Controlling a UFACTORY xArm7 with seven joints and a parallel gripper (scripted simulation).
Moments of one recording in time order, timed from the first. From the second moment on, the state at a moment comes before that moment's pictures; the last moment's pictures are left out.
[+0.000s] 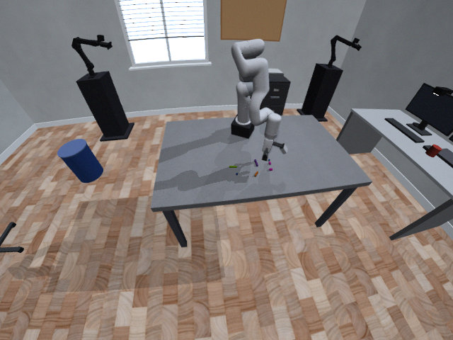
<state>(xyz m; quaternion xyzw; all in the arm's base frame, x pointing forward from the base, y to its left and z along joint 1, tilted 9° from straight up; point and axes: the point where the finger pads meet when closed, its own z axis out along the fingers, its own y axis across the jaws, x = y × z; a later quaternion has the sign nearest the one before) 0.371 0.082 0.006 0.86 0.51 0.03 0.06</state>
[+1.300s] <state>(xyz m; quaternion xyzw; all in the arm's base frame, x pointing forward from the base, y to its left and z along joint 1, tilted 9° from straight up) 0.385 0.067 0.009 1.00 -0.03 0.06 0.03</state>
